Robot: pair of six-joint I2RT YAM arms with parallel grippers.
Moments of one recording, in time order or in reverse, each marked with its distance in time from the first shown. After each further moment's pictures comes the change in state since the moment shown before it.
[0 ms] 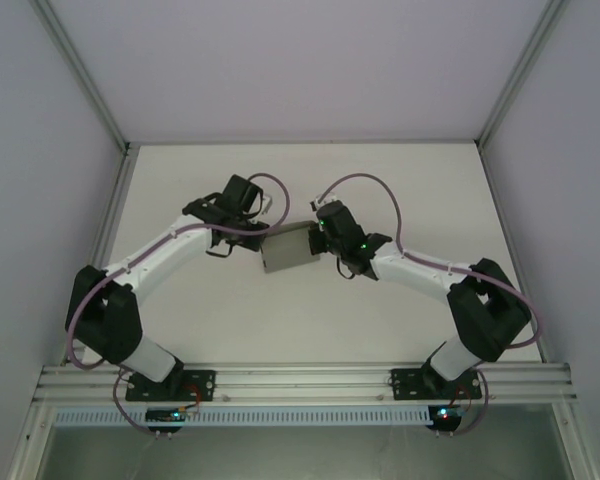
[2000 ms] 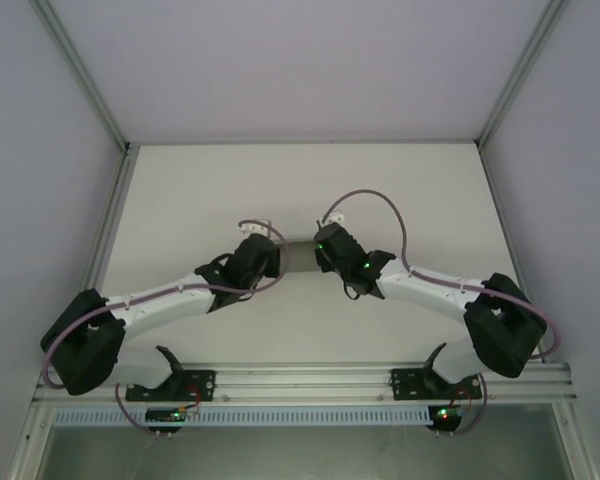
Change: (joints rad) left arm -0.301 -0.170 -0.526 0.679 -0.384 -0.455; right arm 0.096 -0.117 -0.116 -0.095 0.179 0.059
